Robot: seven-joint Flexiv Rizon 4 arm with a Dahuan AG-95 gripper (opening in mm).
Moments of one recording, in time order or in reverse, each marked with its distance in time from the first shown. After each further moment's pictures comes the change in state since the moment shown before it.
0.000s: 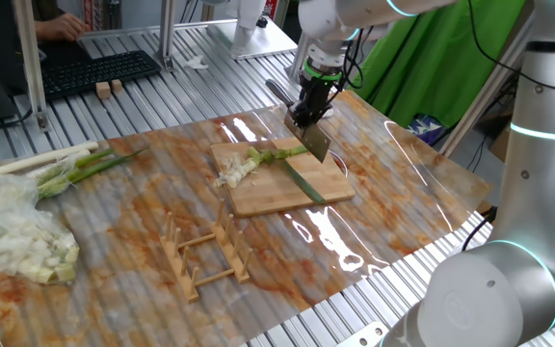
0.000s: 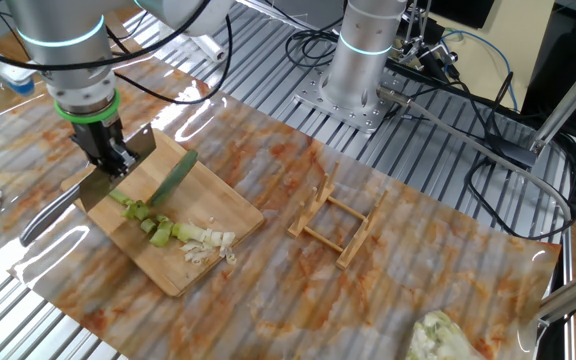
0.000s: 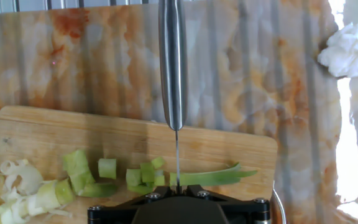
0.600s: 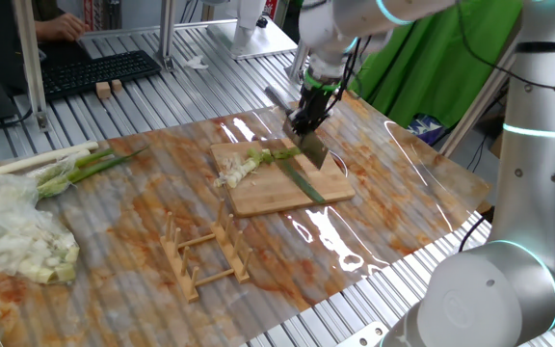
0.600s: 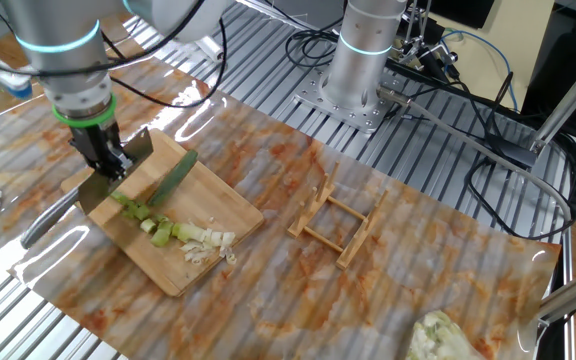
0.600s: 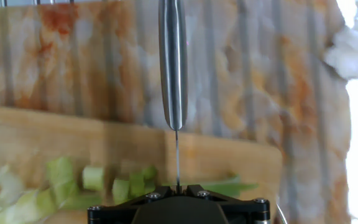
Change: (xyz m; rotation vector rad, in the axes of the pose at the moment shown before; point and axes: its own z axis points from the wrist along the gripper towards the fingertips) arm -0.008 -0.006 0.046 -0.028 -0.028 -0.008
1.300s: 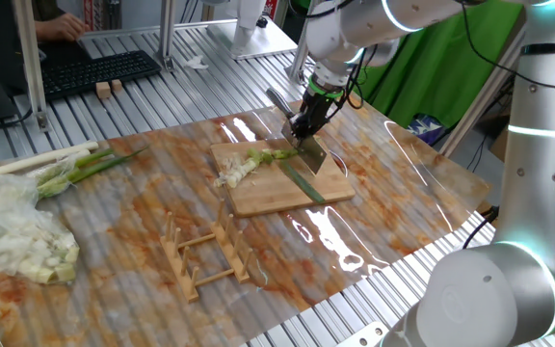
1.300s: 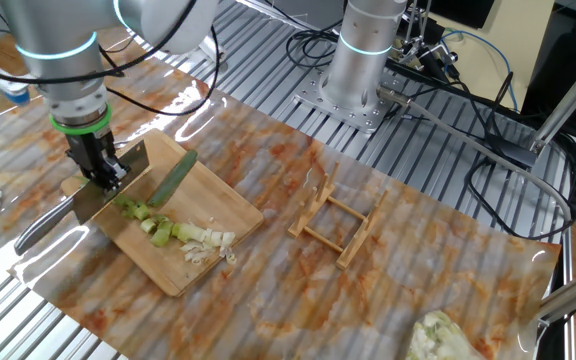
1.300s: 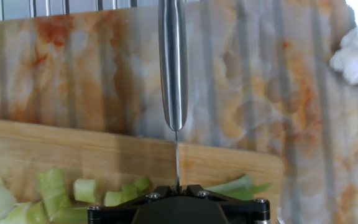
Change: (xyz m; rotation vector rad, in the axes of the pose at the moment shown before) arm -0.006 -0.004 -0.007 -0.022 -0.005 0.013
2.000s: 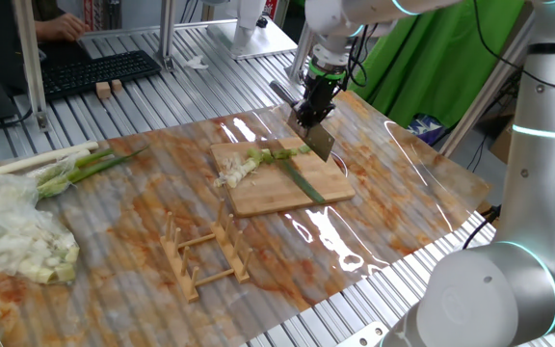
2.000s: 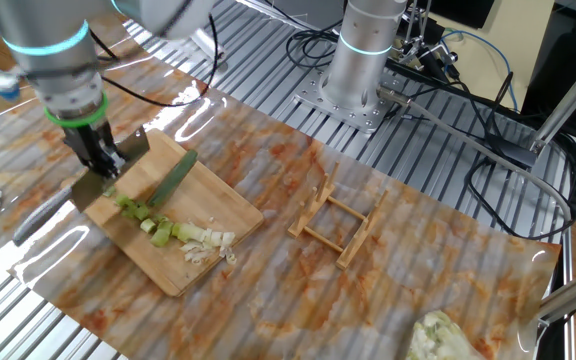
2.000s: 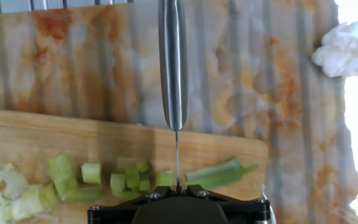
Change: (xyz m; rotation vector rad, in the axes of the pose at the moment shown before) arm 0.009 -0.002 -0.036 0.044 0.048 -0.011
